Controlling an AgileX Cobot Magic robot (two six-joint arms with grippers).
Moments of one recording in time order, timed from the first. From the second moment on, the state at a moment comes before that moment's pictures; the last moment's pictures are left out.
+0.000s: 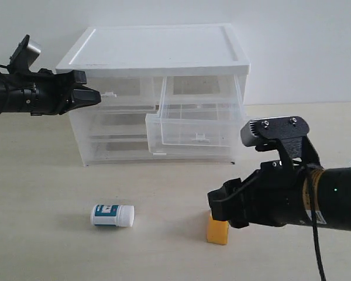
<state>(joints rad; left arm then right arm) -0.04 1.89 -1.18 -1.67 0.69 1.38 0.60 1.39 -0.54 -0.79 -0.15 1.04</state>
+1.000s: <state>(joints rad) -0.04 1.89 -1.18 -1.67 0.69 1.38 0.64 1.78 -0.71 -0.63 -0.06 1.03</state>
